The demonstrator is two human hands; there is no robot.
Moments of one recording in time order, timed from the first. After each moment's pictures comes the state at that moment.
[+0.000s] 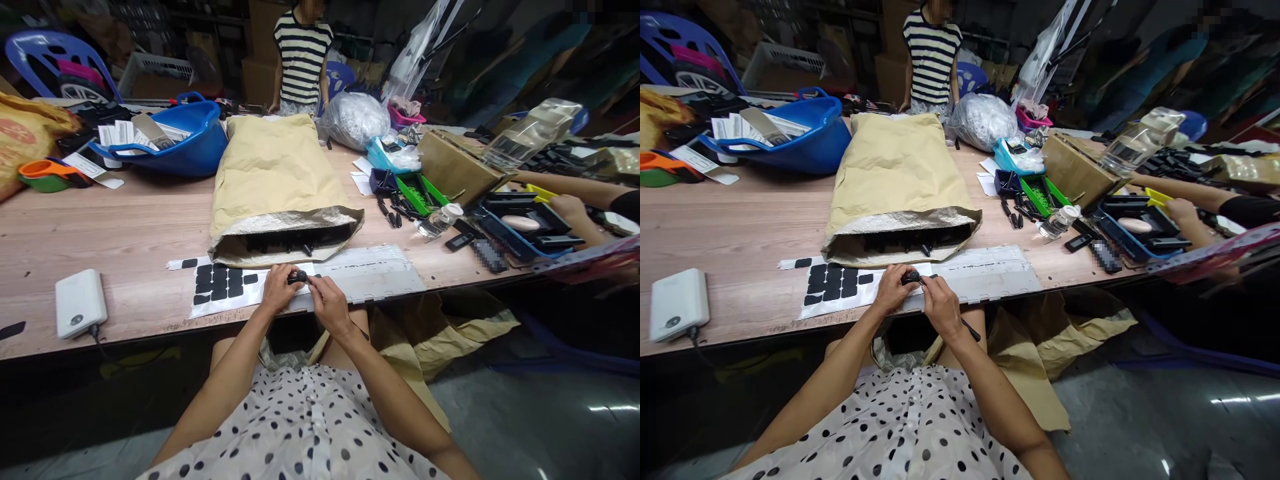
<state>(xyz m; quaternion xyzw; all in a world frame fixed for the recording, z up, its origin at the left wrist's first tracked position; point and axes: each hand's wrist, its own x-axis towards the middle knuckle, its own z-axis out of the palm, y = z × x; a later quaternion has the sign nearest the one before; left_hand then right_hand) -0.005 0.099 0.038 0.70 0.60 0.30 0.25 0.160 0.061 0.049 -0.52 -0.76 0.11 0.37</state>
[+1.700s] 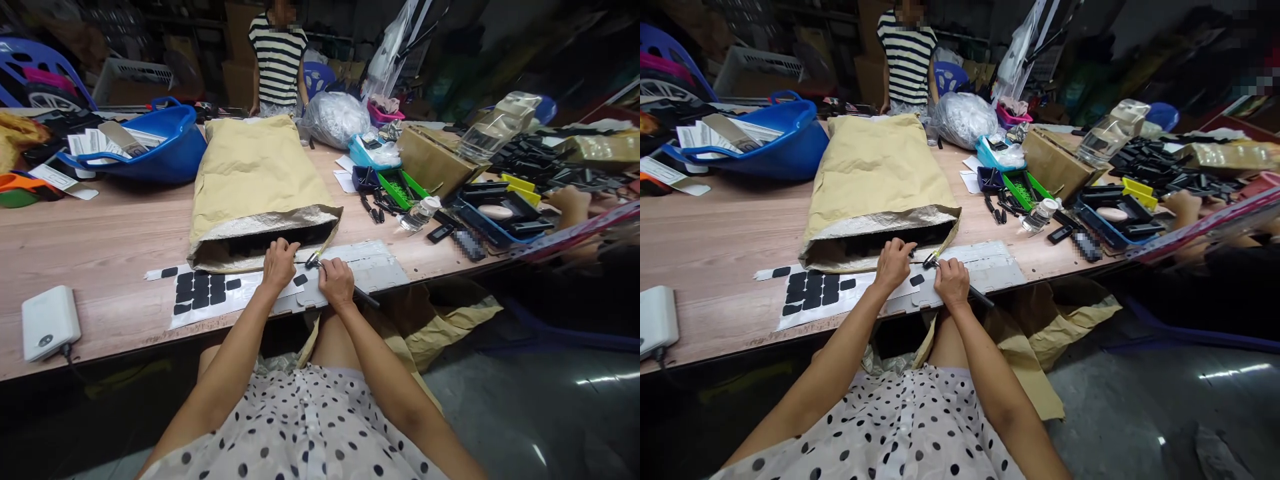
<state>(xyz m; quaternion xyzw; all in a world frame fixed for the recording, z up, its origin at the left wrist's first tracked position) 0.029 0.144 0.075 0.75 0.60 0.24 0.11 0.204 0.114 0.020 -0.64 -0.72 -0.07 0.25</state>
